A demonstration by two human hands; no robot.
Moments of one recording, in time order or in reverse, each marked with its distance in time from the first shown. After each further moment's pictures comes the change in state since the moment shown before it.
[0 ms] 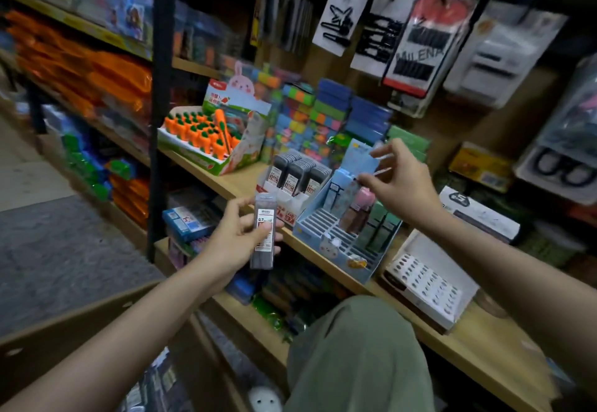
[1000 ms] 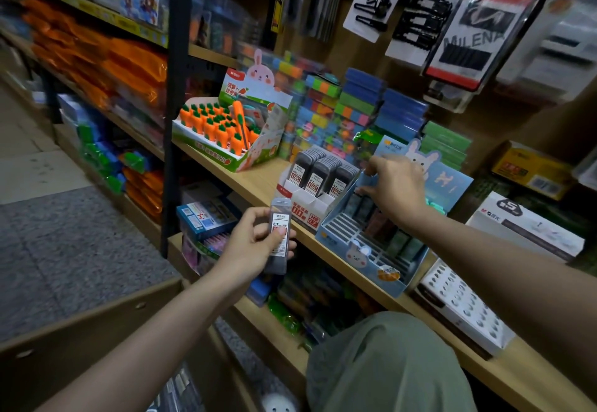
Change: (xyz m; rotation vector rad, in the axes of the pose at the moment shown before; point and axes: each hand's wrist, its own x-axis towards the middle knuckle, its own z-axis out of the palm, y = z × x) left_hand 0.014 -0.017 -0.016 0.004 0.045 -0.051; right_hand 0.051 0.030 0.077 -0.670 0.009 -0.167
